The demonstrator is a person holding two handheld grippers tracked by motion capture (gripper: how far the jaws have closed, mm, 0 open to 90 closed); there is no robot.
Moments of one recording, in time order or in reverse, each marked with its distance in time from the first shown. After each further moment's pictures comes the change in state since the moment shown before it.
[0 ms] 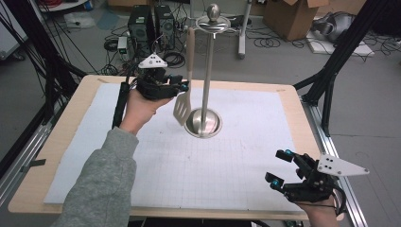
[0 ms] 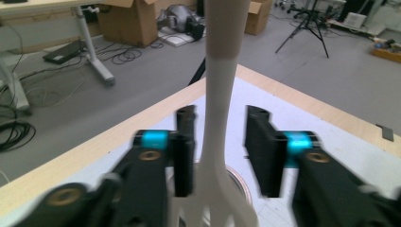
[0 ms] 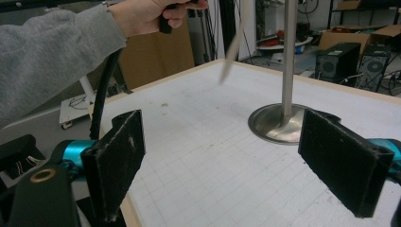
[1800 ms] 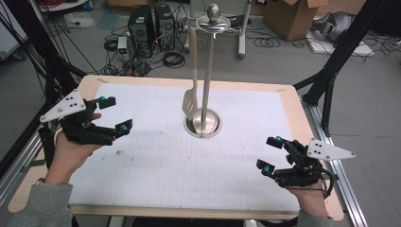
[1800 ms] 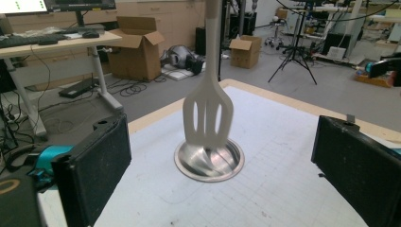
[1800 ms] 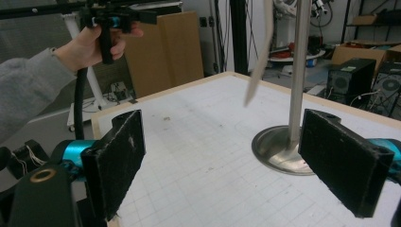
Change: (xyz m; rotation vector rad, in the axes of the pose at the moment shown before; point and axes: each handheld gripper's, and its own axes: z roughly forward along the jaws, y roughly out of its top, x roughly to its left) left arm 0.008 -0.089 -0.157 -0.206 -0.021 0.067; right arm -0.016 0.016 0.030 -0.040 0.054 -0.039
